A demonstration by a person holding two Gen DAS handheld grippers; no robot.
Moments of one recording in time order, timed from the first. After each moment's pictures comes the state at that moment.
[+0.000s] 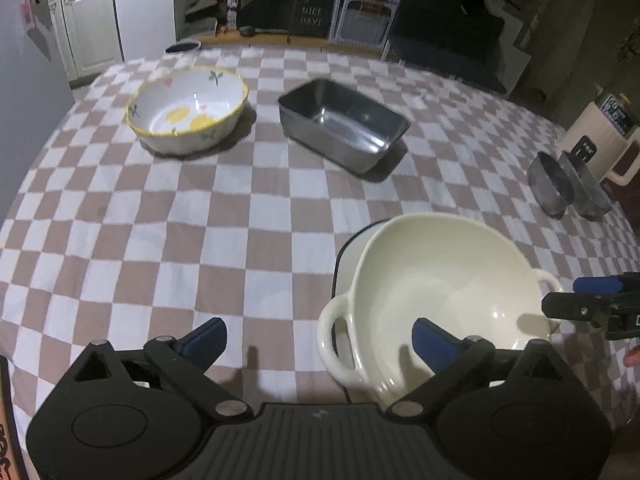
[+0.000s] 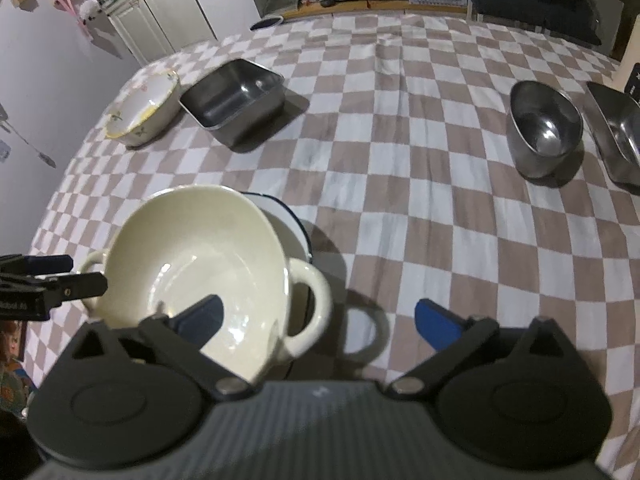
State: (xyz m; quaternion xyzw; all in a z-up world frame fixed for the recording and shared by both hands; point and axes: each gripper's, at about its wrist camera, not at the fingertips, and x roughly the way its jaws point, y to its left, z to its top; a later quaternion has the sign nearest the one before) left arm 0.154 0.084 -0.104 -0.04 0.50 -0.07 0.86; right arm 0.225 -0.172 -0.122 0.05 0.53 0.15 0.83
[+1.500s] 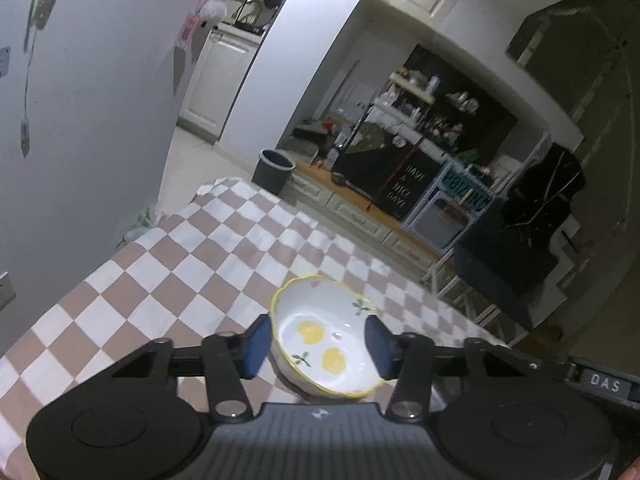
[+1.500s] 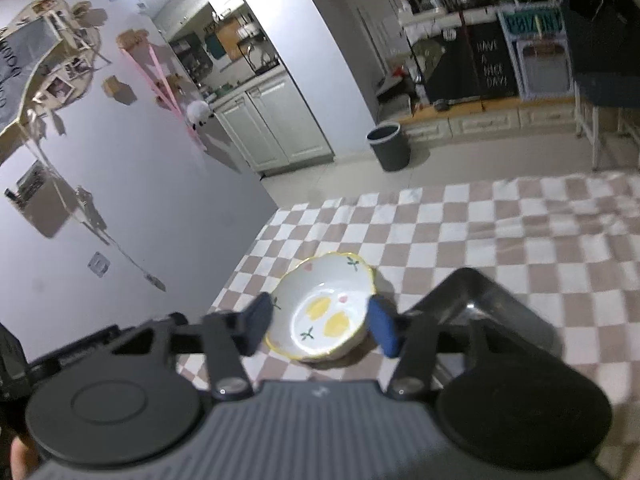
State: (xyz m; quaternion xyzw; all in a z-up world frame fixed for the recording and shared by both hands) left arm 0.251 0.261 -0.072 -0.26 0.30 0.06 0.92; right arm 0.388 0.025 -0.063 0.16 0.40 0.28 0.86
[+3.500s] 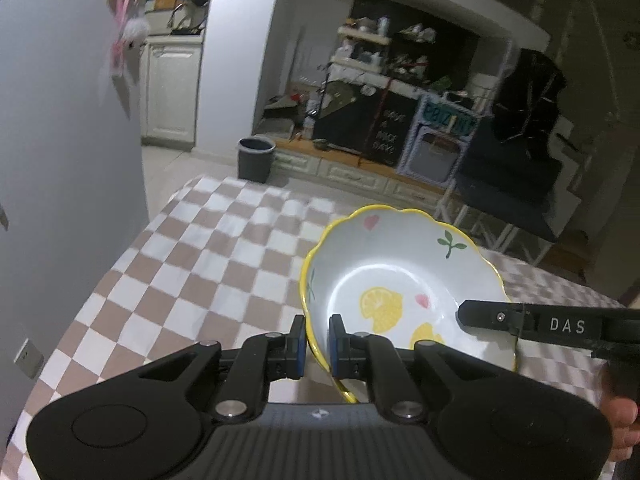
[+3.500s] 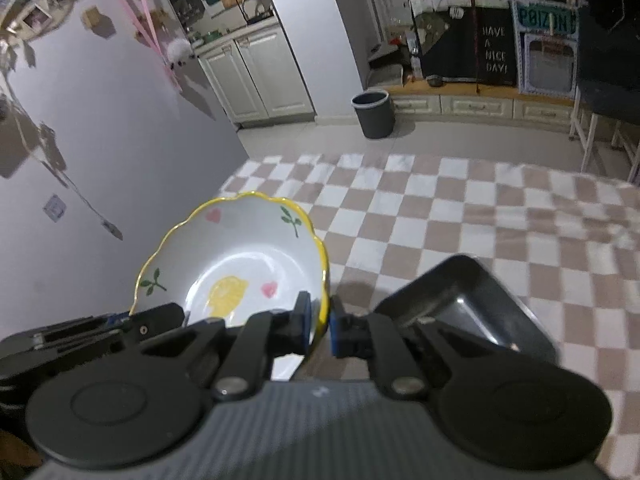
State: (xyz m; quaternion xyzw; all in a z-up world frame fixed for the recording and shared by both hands) left arm 0.258 0.201 -0.056 -0.12 0.35 0.03 0.93; right arm 0.378 0.024 -0.068 0.06 0.42 0.27 0.87
